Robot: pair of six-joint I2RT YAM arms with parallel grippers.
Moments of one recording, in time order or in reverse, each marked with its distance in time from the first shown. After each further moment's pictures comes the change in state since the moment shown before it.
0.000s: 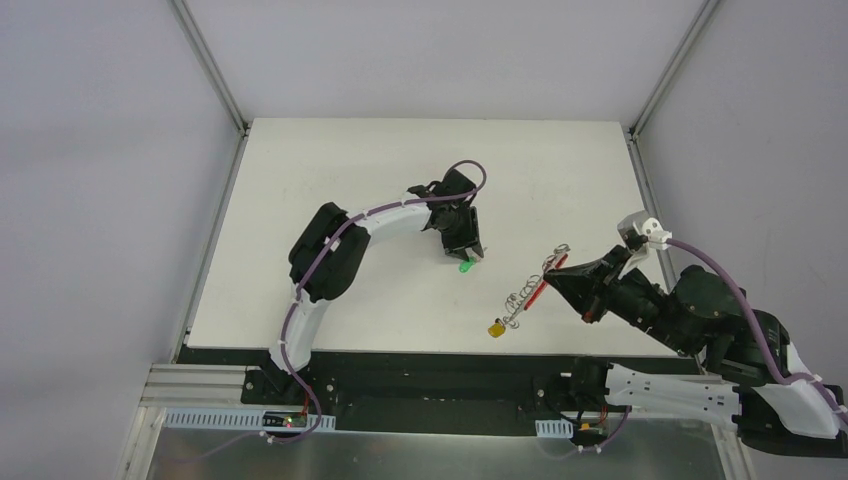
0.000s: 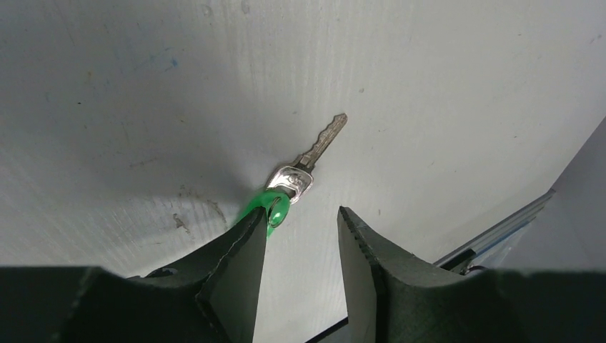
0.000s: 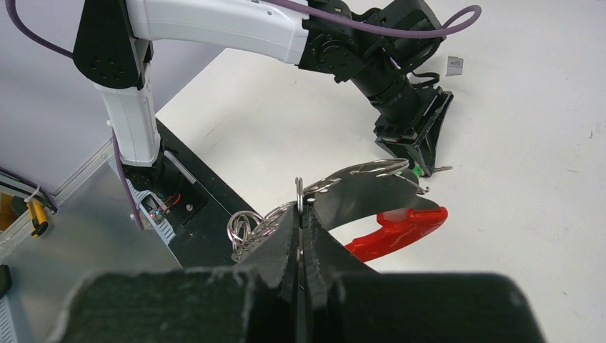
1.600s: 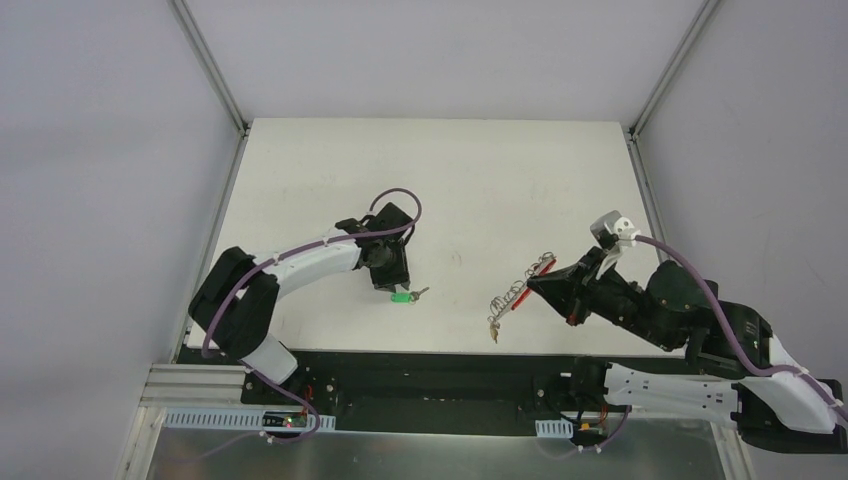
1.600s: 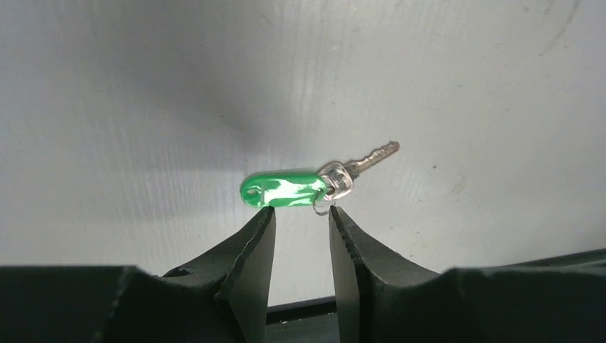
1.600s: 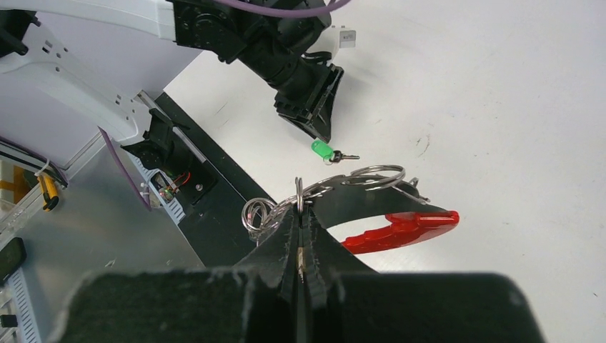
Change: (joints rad) left arm 0.055 -0.582 -0.657 -0.113 -0.267 0.048; right arm 0.000 0.042 -0.021 0.006 -0.064 0.026
